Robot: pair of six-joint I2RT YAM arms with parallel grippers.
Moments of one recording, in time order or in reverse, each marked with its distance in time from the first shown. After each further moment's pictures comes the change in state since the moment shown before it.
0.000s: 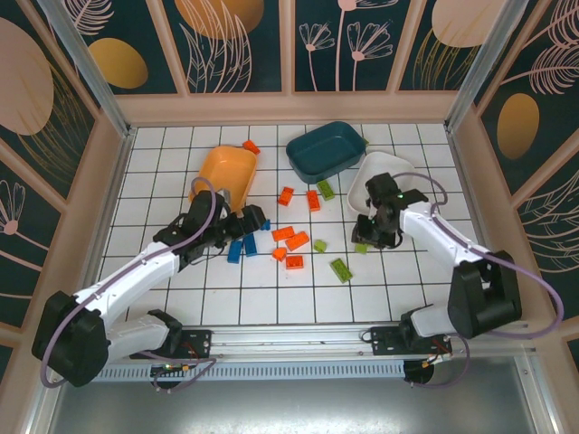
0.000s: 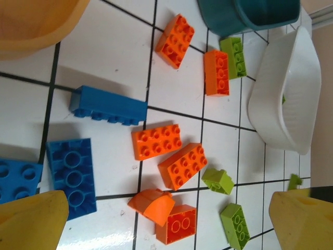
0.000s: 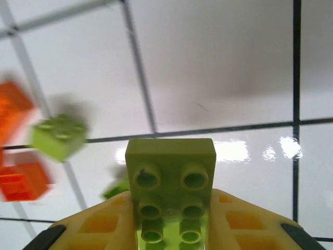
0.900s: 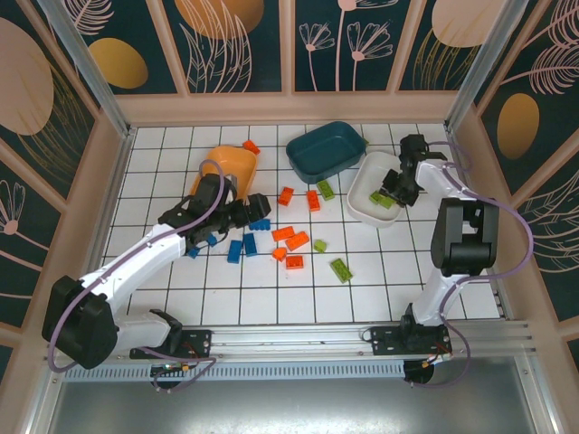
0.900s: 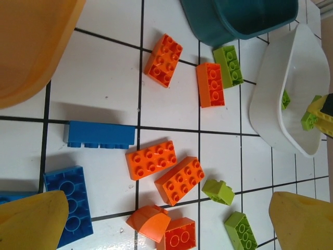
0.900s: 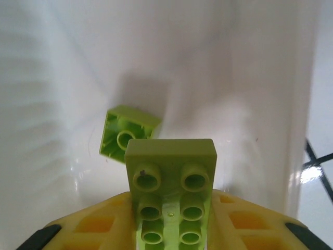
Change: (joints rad) left arm 0.000 0.107 0.188 -0.121 -0.025 0.107; right arm -0.329 0.431 0.354 0.122 0.092 0.026
